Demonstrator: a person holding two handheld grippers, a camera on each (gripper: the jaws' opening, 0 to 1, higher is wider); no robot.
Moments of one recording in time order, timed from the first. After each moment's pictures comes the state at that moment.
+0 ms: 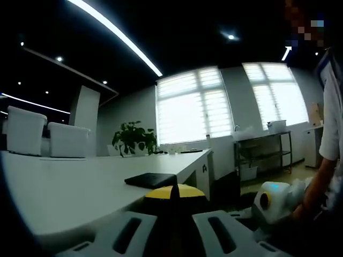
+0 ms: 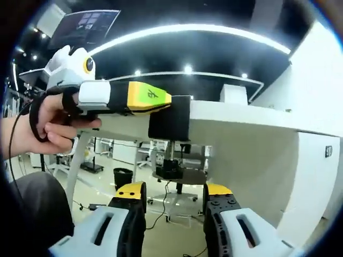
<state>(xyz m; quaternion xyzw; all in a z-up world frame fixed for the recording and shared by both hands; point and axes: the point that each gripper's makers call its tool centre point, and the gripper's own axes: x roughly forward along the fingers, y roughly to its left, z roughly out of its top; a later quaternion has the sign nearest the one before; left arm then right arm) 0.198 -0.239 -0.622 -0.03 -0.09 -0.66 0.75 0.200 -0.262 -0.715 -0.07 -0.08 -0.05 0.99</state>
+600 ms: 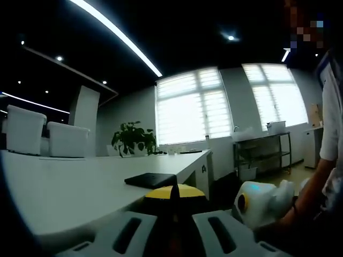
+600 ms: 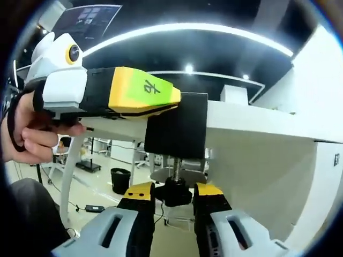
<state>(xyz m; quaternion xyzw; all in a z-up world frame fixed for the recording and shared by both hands) 0.197 -0.239 -0.622 -0.04 -0.09 -0.66 0.75 0.242 -0.263 -0.701 -0.07 -0.07 -0.05 0.99</state>
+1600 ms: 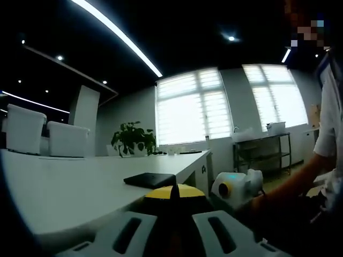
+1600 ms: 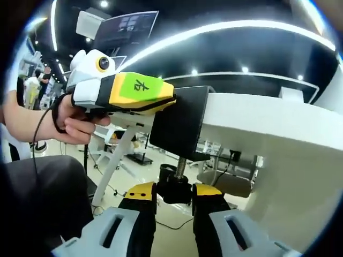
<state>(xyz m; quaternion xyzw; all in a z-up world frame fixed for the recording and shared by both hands) 0.199 -0.240 -0.622 -0.04 -0.09 -0.66 0.74 0.249 -0.248 -0.707 -0.12 -0.06 0.21 0.97</state>
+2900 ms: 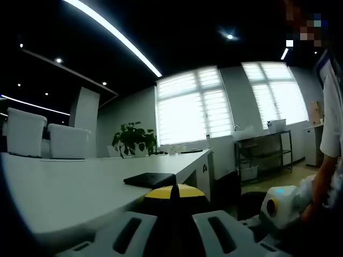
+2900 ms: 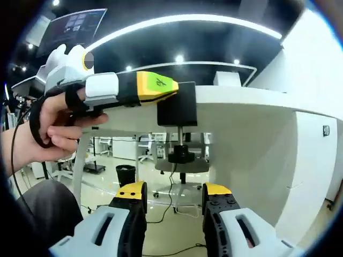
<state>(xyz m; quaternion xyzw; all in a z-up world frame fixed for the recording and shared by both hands) 0.198 -0.240 -0.623 -0.04 -0.10 -0.66 0.75 0.195 -0.241 -0.729 -0.01 -0.05 -0.06 1.00</state>
